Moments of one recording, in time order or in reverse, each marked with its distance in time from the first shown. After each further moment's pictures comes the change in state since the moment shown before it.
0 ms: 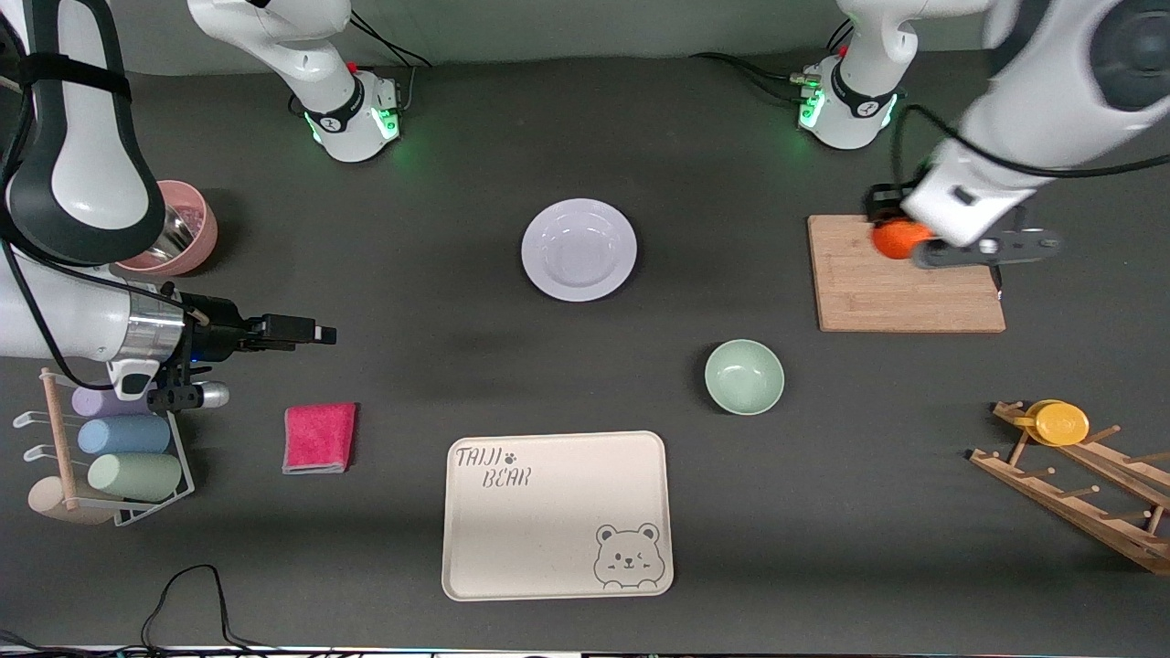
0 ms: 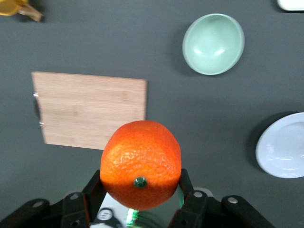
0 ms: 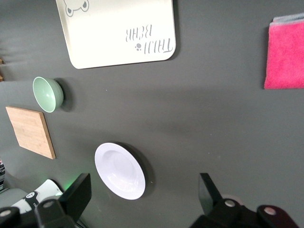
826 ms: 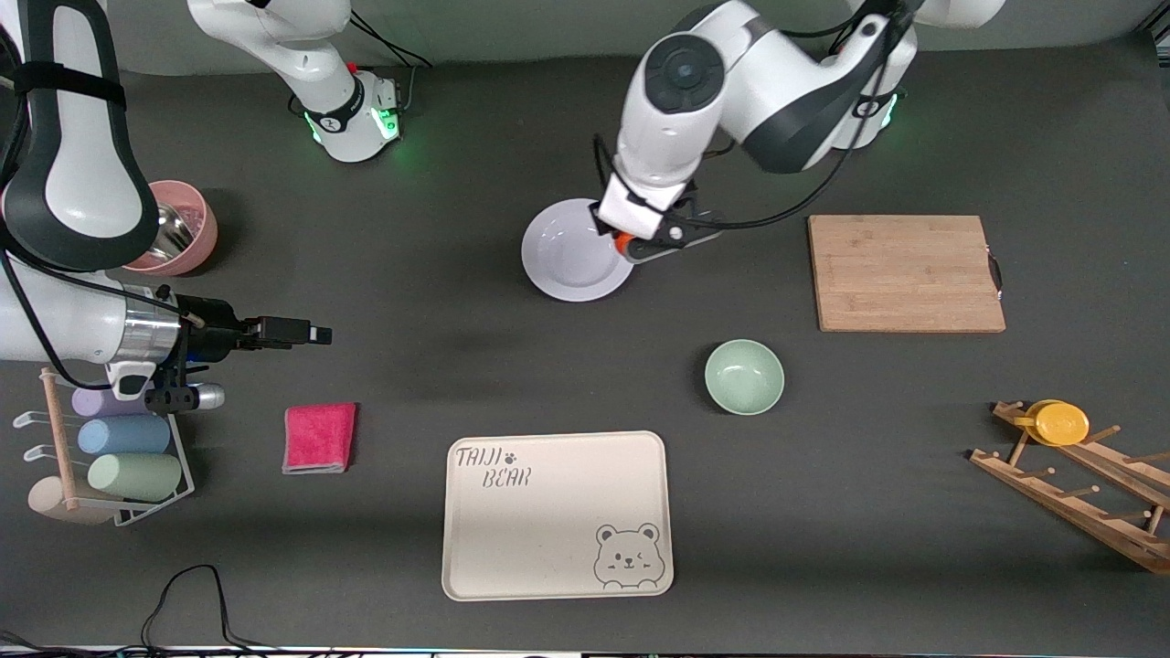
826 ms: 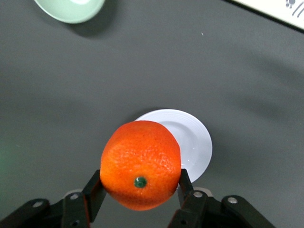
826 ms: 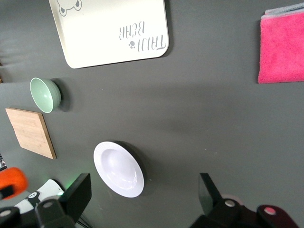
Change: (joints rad) left arm -0.392 0.288 -0.107 0.024 -0.043 0.434 -0.744; right arm -0.005 0.001 -0.023 -0.007 0.006 -0.012 0.000
